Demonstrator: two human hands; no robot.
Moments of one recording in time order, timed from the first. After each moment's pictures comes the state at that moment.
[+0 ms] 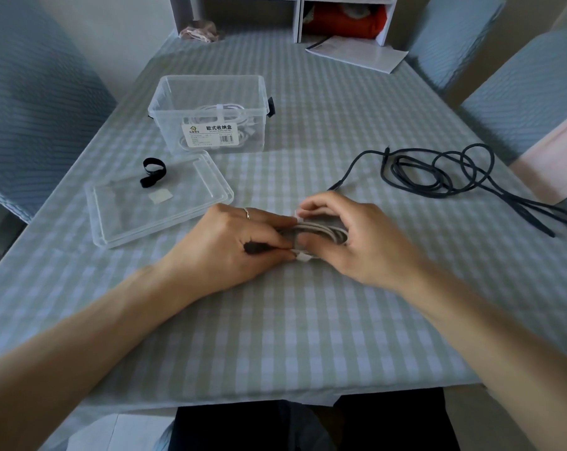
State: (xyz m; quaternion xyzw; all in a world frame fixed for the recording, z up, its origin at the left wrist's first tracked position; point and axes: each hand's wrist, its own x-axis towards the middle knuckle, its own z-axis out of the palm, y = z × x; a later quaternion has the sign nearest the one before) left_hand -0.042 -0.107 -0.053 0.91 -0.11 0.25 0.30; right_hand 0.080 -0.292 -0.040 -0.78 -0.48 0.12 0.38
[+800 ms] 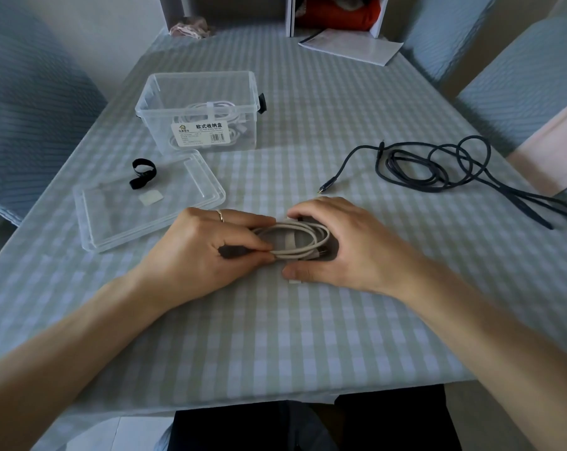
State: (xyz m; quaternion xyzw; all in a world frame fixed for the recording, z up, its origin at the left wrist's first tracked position) left_hand -0.055 -0.101 -0.052 0.92 -0.07 0.25 0.29; right_hand 0.082 -0.294 -0.041 -0.80 -0.52 0.10 0.26
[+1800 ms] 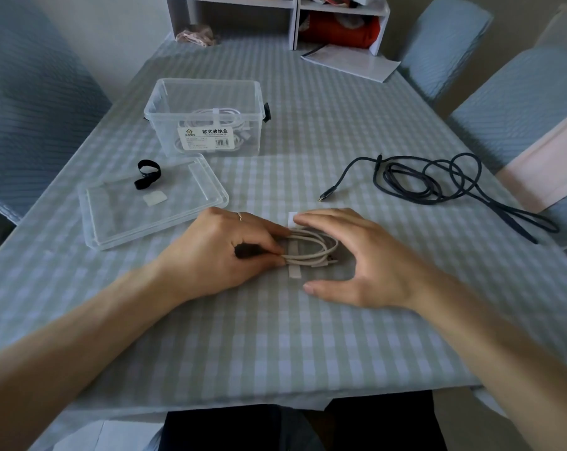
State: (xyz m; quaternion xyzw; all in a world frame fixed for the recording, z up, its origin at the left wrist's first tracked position) left_hand -0.045 -0.107 -0.047 0.92 -0.10 0.22 0.31; right_hand 0.085 -0.313 -0.037 -0.78 -0.56 0.12 0.25
